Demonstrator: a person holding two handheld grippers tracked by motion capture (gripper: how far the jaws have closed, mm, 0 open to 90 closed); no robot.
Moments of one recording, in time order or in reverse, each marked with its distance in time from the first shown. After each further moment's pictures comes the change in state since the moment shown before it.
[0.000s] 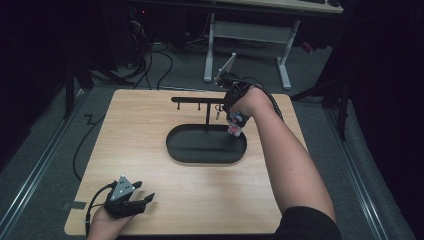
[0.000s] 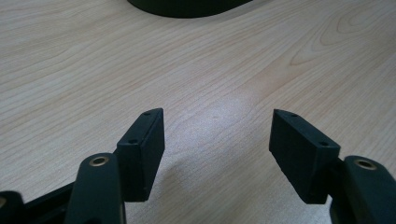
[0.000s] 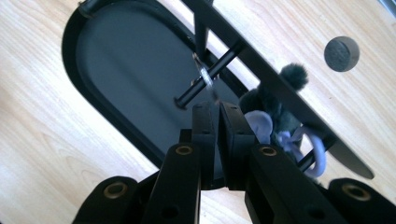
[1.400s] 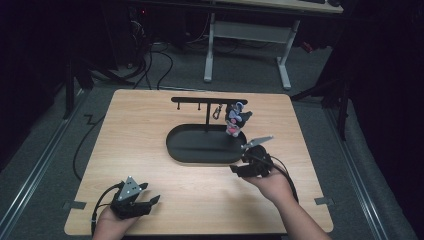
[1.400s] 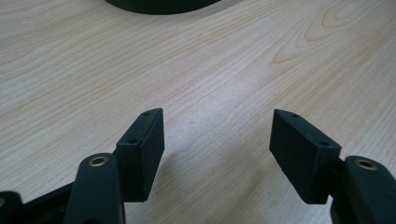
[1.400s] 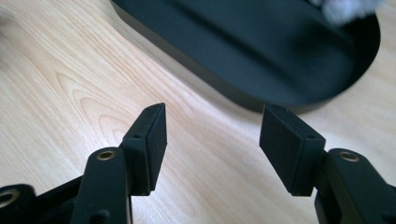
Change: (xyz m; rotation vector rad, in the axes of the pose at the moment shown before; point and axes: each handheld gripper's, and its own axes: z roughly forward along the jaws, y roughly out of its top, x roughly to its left) left arm -0.012 0.004 0.011 0.021 -0.037 0.018; right arm 0.063 -0.200 0.082 -0.391 0.055 0.092
